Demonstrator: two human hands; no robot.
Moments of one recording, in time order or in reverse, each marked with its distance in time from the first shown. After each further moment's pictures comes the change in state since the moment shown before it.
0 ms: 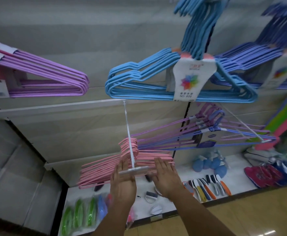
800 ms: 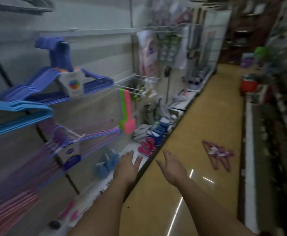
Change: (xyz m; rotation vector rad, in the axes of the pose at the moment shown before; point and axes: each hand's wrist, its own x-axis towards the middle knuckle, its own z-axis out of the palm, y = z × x) left_hand -0.247 0.410 0.118 -0.065 -0.661 0.768; right_hand -0.361 0.345 -0.086 0.330 0.588 0.741
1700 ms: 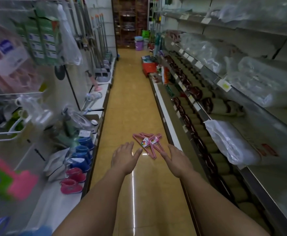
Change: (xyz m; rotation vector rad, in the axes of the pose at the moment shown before) left_hand 0.278 0.250 0.191 0.248 -0.392 0.616; right_hand 0.131 0.239 -0.140 0.016 0.267 0.670
